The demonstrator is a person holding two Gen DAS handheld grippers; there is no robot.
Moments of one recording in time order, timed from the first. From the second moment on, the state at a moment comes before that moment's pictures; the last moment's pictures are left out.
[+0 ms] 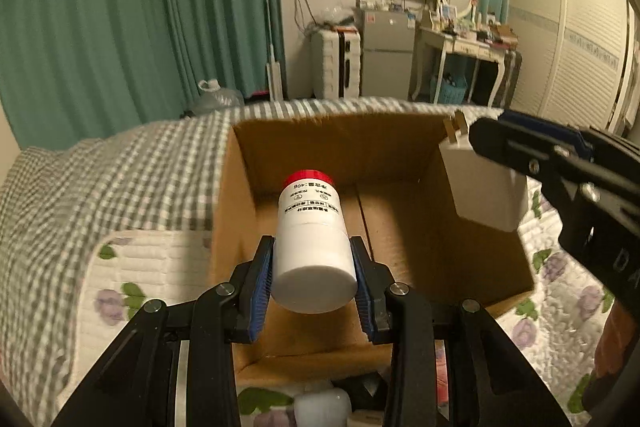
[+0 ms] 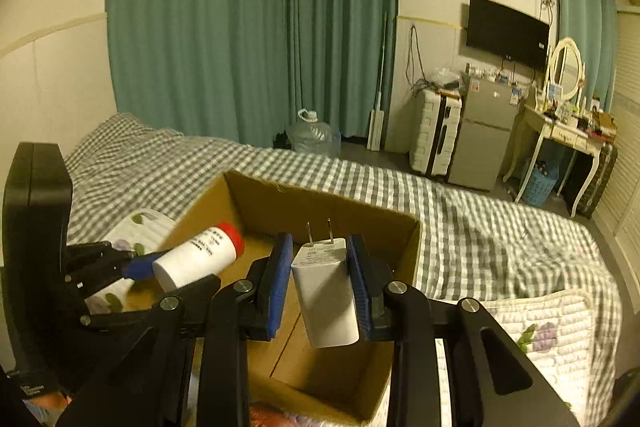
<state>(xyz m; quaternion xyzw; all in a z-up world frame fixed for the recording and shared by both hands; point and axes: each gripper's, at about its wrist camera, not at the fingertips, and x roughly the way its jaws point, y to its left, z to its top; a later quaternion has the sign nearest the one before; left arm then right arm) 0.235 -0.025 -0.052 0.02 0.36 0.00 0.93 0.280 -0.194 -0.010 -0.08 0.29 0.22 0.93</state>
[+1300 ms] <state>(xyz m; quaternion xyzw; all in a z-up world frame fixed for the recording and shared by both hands) 0.161 -0.027 -0.025 0.00 0.31 0.01 0.95 0.202 -0.248 -0.009 -0.04 0.26 0.21 0.94</state>
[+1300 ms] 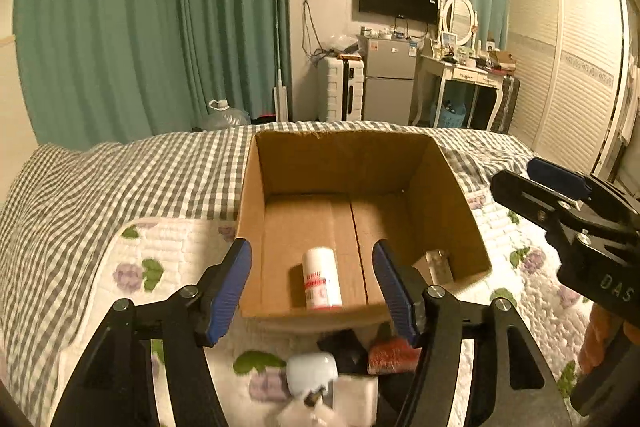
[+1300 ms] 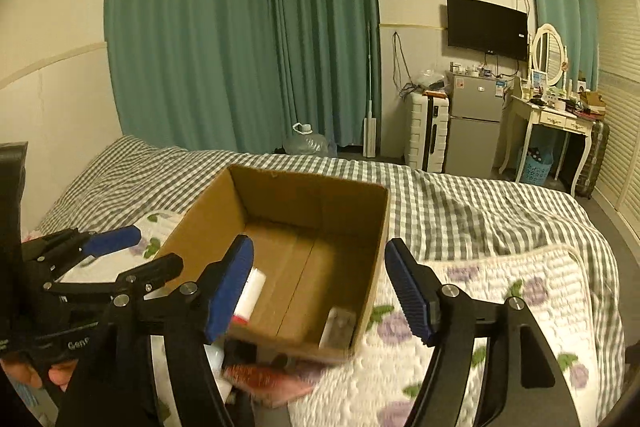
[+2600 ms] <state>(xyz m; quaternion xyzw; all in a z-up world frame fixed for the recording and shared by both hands) 0.094 -0.004 -0.130 -0.04 0.42 0.06 0.90 0.172 -0.218 -0.170 -0.09 0.47 0.24 0.85</state>
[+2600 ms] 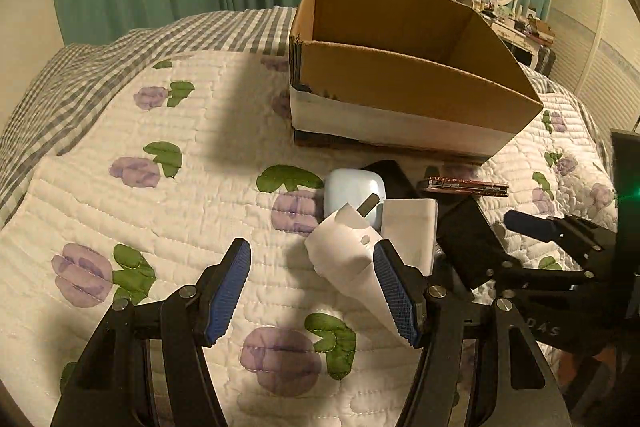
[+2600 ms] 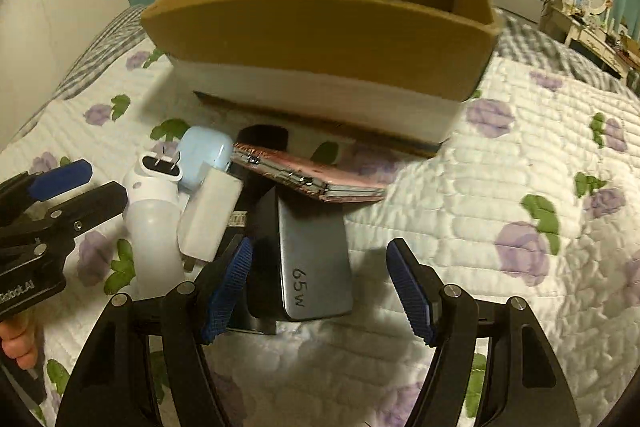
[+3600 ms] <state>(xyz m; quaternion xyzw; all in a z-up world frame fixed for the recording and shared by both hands) 0.099 -0.027 -0.159 -0.06 0.46 0.02 0.88 0.158 -0.229 -0.142 -0.11 0.42 0.22 0.87</state>
